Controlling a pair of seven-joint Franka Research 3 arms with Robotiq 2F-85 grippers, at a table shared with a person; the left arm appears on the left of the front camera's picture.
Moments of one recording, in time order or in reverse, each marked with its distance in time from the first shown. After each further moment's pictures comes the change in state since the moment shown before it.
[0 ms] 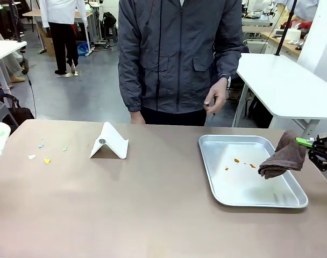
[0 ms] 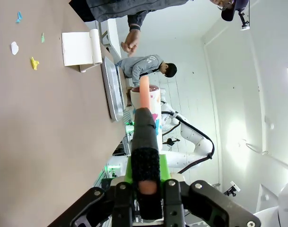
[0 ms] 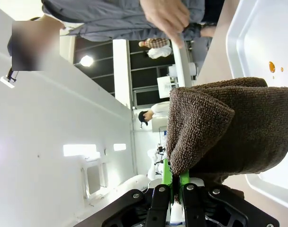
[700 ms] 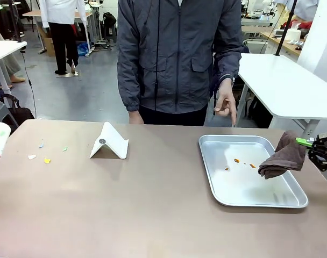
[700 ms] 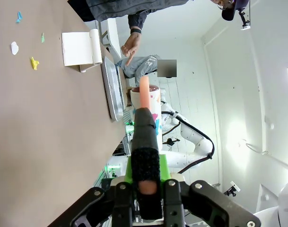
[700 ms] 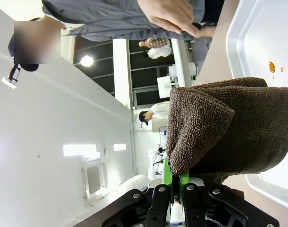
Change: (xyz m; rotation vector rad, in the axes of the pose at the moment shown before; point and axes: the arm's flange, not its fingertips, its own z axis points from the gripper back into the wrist) left arm 0.000 0.000 0.000 0.000 0.000 0.000; right arm 0.000 0.000 0.000 0.000 0.000 0.000
